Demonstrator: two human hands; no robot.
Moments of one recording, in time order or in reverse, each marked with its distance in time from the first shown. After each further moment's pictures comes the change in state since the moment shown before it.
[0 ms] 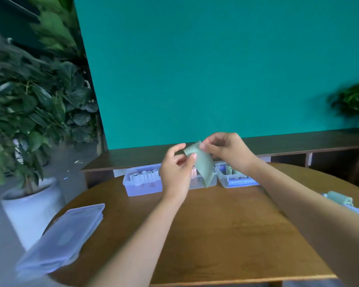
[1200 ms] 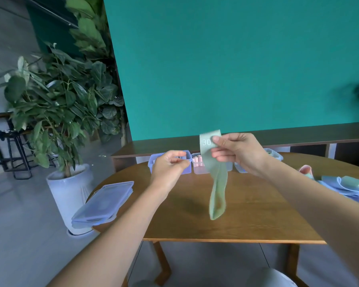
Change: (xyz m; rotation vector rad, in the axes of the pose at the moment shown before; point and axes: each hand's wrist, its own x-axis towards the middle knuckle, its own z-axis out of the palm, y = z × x) left_hand -0.056 0.039 -0.095 0.290 -0.082 -0.199; right_hand -0.081 -0.044 0.039 0.448 -0.011 0.213
